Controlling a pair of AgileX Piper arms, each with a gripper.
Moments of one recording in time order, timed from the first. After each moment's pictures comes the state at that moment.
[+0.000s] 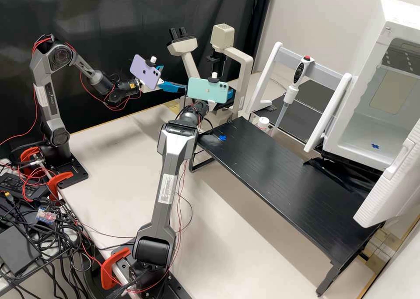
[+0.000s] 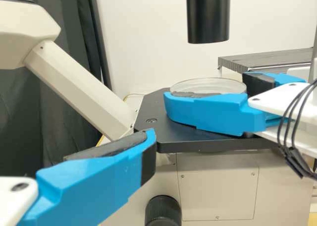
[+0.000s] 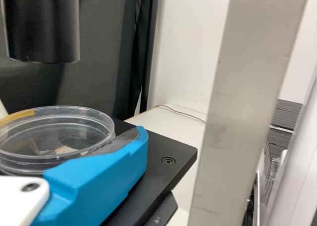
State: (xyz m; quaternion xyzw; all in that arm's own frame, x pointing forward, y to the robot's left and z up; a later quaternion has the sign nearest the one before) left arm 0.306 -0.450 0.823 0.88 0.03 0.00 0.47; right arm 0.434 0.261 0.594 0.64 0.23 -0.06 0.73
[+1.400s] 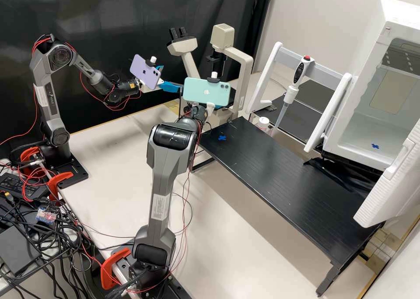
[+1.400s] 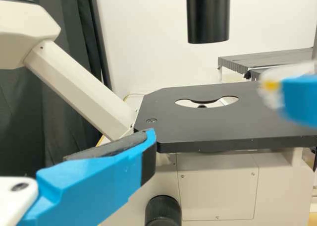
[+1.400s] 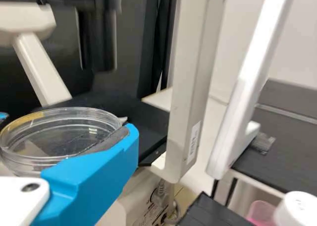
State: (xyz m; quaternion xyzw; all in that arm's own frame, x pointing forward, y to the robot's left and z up) left arm 0.306 -0.450 0.823 0.88 0.03 0.00 0.47; right arm 0.323 0.236 0.712 0.64 0.28 -0.01 0.71
